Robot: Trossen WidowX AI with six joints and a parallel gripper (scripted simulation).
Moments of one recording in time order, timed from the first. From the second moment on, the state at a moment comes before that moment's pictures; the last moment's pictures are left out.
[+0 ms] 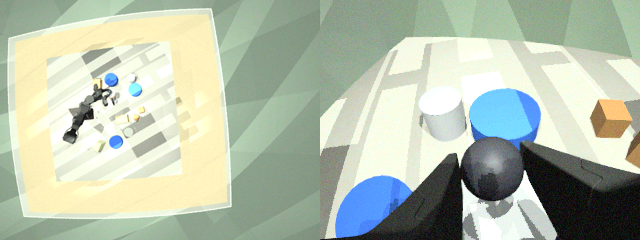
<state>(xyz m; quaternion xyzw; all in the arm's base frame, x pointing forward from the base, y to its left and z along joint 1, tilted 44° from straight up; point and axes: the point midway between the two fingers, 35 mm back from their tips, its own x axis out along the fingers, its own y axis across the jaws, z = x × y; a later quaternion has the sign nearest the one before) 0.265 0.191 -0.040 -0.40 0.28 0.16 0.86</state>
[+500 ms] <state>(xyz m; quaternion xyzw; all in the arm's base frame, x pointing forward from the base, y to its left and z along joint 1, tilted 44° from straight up) 0.267 0.191 -0.043 -0.41 0.28 0.16 0.86</state>
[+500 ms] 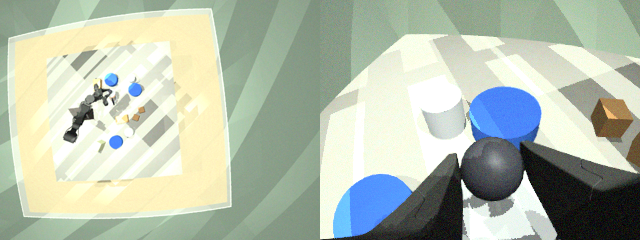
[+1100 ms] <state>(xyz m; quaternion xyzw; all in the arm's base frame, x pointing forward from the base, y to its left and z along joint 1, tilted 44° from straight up) 0.269 0.191 -0.046 -0.41 0.28 0.16 0.85</state>
